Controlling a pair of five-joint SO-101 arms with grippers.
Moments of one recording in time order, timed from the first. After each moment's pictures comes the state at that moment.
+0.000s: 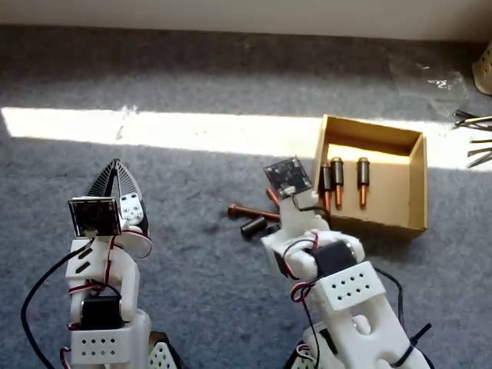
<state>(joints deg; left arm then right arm) -9.4 -104.1 96.0 24.7 1.9 -25.8 -53.3 61.2 59.4 3.8</state>
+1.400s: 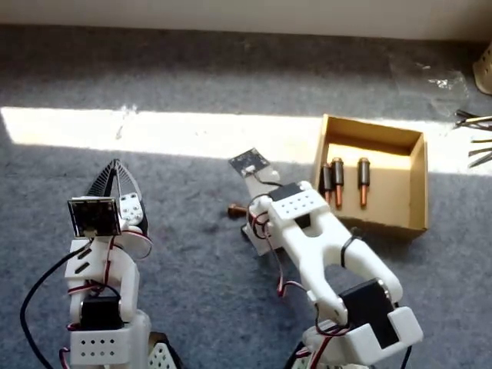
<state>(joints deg) -9.4 -104.1 96.0 24.7 1.9 -27.6 -4.1 41.0 53.8 10.4</state>
